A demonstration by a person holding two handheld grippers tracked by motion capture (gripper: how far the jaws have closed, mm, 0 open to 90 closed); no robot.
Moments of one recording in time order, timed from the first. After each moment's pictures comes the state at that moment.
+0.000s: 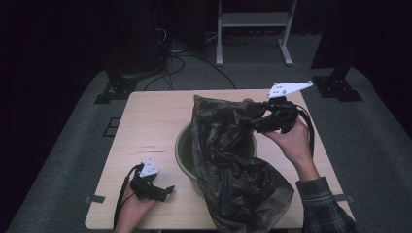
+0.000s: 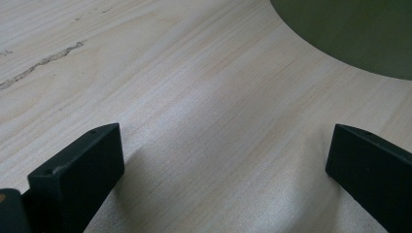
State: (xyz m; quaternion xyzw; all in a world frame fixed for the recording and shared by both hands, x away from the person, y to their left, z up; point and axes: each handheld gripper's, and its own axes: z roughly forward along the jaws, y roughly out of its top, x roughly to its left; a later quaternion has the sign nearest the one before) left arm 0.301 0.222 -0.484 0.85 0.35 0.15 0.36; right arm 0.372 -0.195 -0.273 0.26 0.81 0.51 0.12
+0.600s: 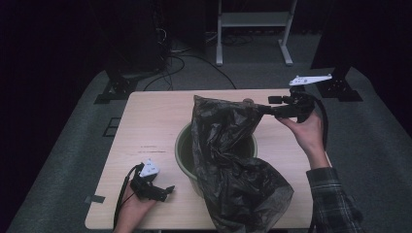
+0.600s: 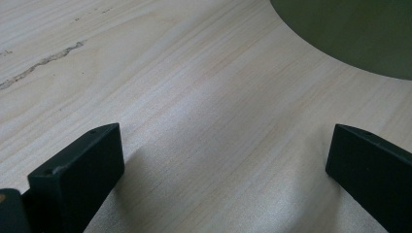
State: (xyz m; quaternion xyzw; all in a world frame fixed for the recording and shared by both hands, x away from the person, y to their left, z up) left arm 0.301 0.222 -0.484 0.85 0.35 0.15 0.36; right arm 0.420 -0.256 -0.296 0.35 0.77 0.52 0.09
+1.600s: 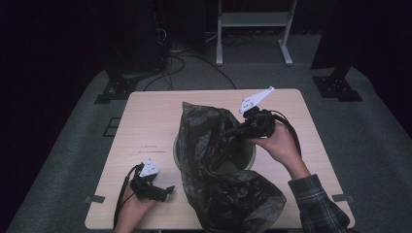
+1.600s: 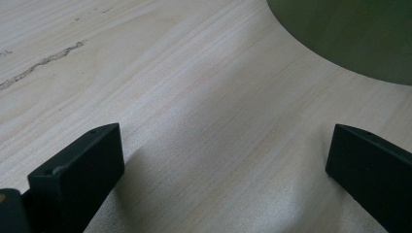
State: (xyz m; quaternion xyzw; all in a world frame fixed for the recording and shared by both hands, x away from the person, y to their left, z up) left arm 0.301 0.222 -0.484 0.85 0.35 0.15 0.36; right arm 0.382 -0.147 -0.301 0.17 0.90 0.39 0.04
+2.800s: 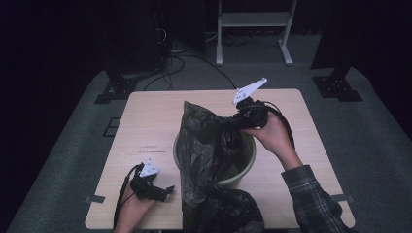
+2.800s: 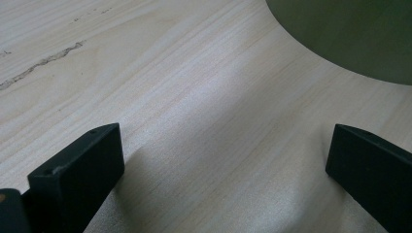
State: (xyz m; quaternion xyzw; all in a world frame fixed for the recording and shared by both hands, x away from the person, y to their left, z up) left arm 0.301 0.222 -0.484 0.85 0.35 0.15 0.36; right arm 0.401 -0.131 -0.291 0.17 0.90 0.39 0.07
